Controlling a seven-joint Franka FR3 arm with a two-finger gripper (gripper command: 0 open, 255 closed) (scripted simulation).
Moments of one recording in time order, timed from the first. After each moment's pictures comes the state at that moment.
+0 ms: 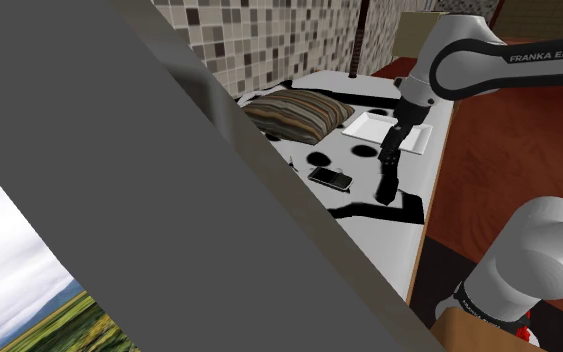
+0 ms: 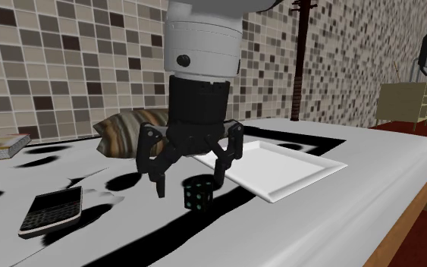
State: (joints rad) arm -0.04 -0.79 -0.17 -2.61 -0.04 1.99 -0.27
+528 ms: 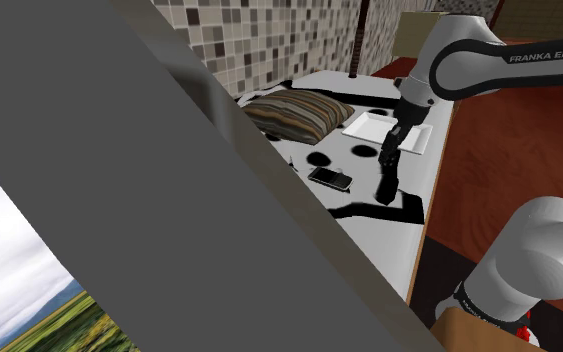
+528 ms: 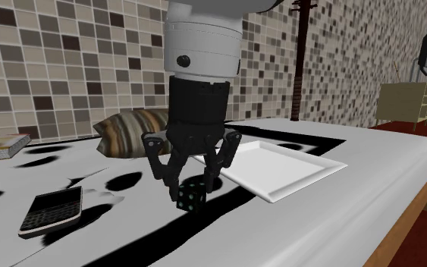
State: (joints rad) arm -0.04 -0.79 -0.17 -2.61 -0.04 1.99 -0.27
